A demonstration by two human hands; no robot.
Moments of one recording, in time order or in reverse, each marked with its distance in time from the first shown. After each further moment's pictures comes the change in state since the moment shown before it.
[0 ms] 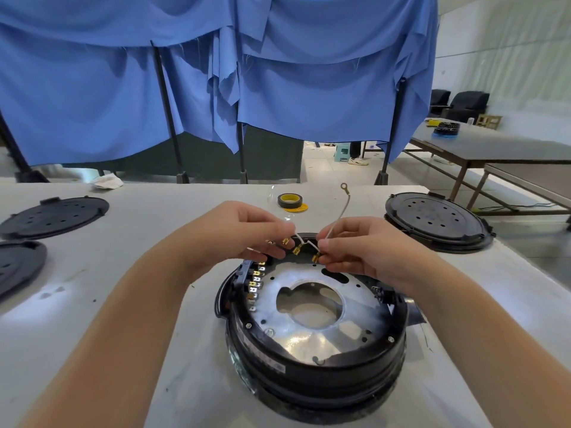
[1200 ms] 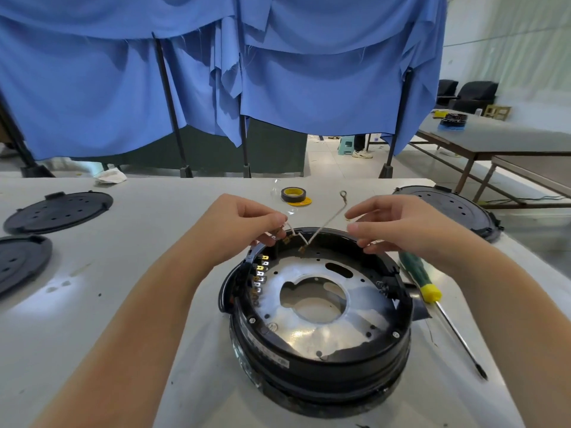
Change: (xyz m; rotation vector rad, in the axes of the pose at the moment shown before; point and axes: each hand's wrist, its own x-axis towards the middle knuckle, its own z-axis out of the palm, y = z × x) left_hand 0.010 -0.014 0.005 0.042 0.263 0.072; right_hand -0.003 -0.013 -0.034 -0.364 0.121 -0.069
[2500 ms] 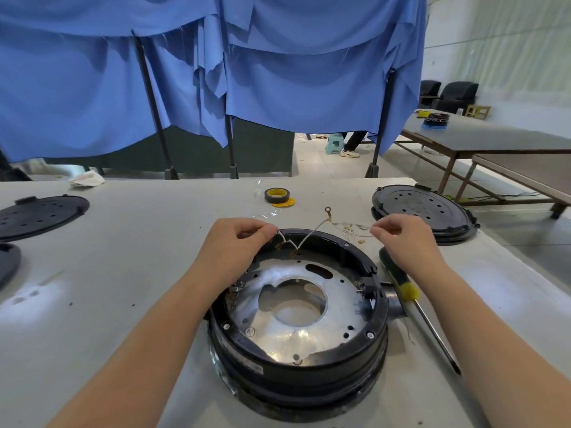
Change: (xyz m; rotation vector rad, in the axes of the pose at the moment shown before) left_hand 0.011 -0.027 0.041 -0.010 0.169 0.091; right_hand 0.039 0.097 -0.028 -0.422 0.572 -0.043
